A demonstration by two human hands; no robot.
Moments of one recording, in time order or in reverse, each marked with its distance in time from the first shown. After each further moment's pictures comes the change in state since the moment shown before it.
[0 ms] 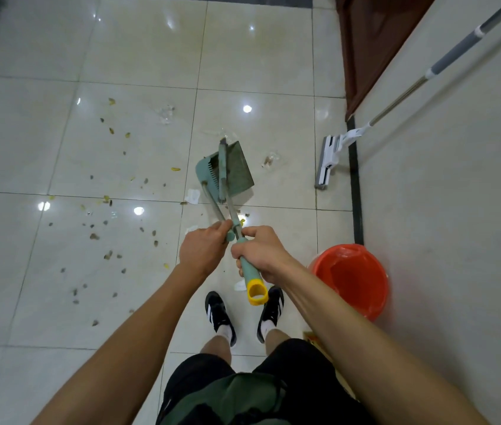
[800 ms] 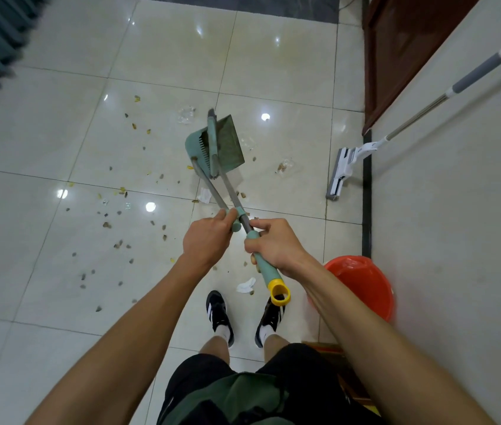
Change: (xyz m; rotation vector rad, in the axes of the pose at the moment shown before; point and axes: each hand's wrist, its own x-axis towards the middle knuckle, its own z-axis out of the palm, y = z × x) left_hand -0.009 0.004 -0.020 0.044 0.105 -0.065; right_hand -0.003 0.002 -0.015 -0.235 -0.009 -0.129
